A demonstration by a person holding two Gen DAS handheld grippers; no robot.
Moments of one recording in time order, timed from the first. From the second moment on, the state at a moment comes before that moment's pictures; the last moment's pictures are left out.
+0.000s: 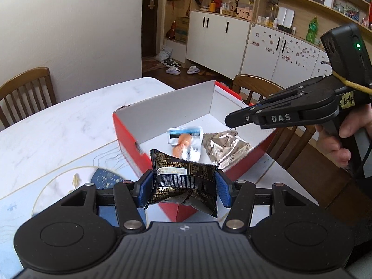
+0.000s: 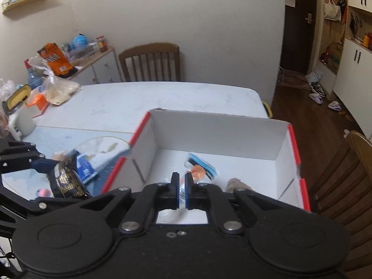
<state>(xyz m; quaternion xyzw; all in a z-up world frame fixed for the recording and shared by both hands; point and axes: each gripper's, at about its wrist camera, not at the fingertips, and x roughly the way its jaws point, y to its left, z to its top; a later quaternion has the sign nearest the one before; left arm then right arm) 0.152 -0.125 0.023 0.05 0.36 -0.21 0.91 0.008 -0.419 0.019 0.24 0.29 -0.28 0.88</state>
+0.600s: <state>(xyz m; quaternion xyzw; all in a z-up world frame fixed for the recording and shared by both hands) 0.200 -0.155 -0.004 0.09 0.39 -0.22 0.89 -0.004 -0.432 -0.003 0.24 0.31 -0.27 0.88</state>
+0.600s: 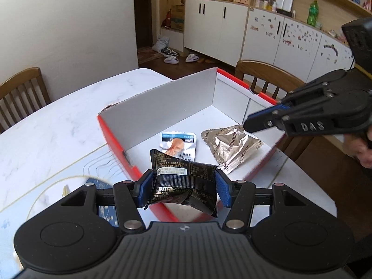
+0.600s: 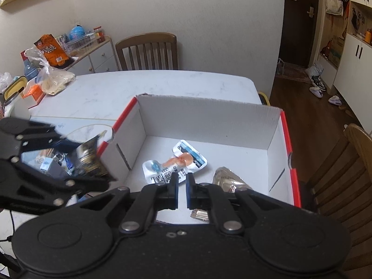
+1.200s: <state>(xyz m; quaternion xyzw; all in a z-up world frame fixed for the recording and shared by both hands) 0.268 -0.209 -0.051 0.12 0.46 -0.25 0.84 -0.009 -0.445 -0.030 0.26 0.33 -0.28 0.86</state>
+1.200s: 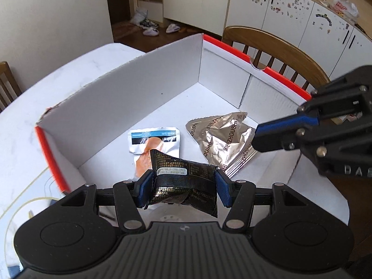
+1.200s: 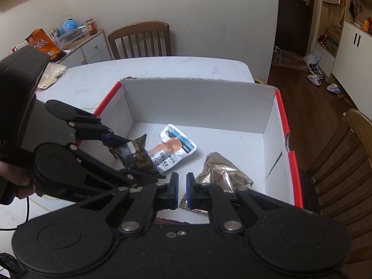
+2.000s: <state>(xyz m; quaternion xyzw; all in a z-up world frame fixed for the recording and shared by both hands) 0.289 -0.209 -0.057 0.09 0.51 -0.25 0.82 -0.013 -0.444 -0.031 0.27 0.33 -0.28 0.86</state>
